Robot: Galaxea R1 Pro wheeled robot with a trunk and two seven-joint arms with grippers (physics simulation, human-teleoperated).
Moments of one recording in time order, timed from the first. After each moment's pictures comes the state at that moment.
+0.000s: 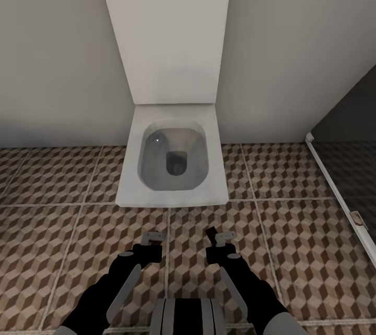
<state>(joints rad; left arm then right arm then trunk) -0.43 0.02 -0.37 -1.10 0.36 0.56 0.19 -0.50 0.10 0.33 -0.83 -0.15 0.41 -0.18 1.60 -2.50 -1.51</state>
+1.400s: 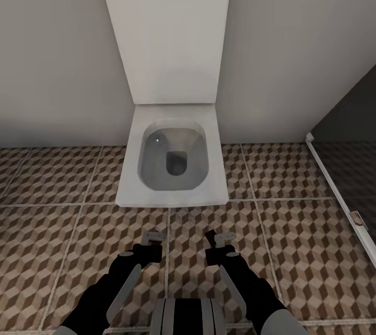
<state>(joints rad) -0.43 0.01 -0.37 -1.10 0.36 0.56 0.19 -0.52 0.11 0.33 -0.82 -0.16 0.46 -0.18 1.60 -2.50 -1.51</state>
